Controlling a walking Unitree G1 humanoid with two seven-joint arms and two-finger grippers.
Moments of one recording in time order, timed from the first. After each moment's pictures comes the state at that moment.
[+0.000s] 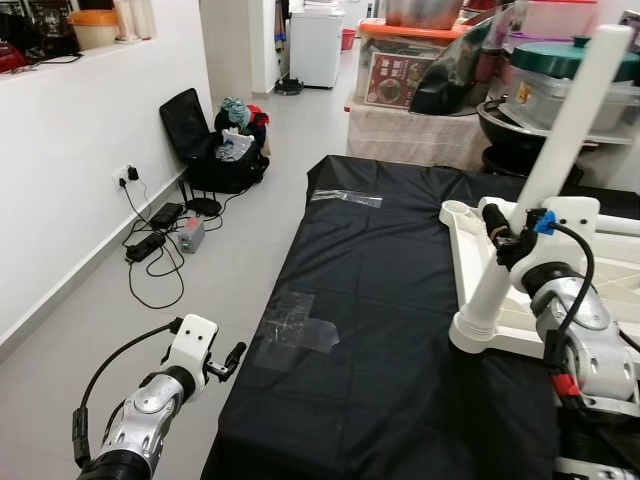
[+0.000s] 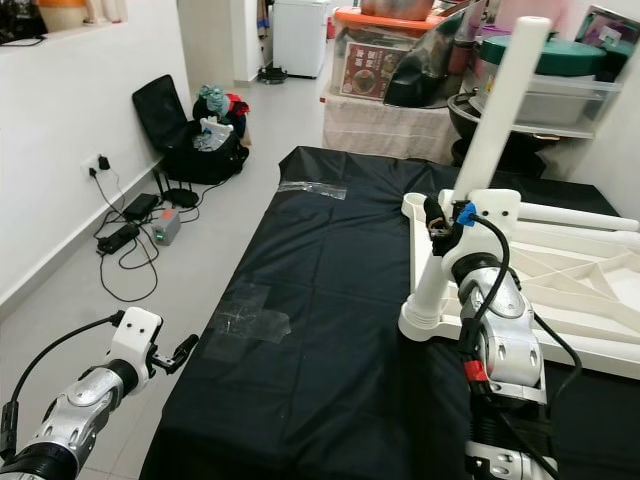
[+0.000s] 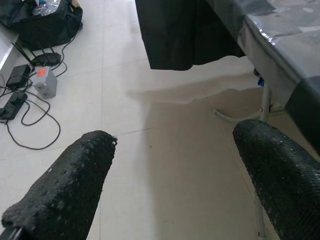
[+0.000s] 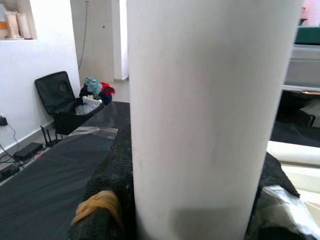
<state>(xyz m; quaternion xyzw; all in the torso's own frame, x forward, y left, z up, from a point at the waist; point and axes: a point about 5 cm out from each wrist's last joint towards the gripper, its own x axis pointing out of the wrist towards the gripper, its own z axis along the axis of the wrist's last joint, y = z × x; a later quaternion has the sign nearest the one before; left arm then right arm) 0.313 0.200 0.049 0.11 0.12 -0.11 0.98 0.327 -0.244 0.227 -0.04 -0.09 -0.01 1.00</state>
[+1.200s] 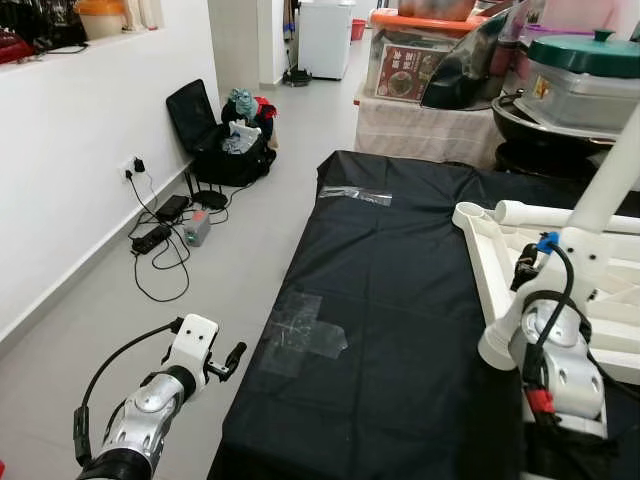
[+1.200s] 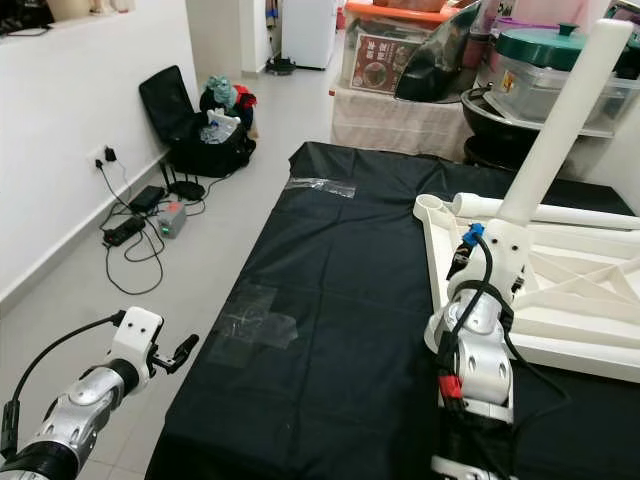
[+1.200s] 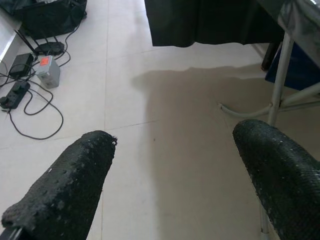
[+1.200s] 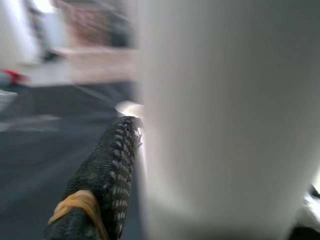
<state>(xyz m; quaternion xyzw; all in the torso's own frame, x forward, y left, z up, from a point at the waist) 0.312 0.201 0.047 0.11 0.12 -0.11 0.98 0.320 -0.255 0.211 0.01 -0.04 -0.21 0.98</state>
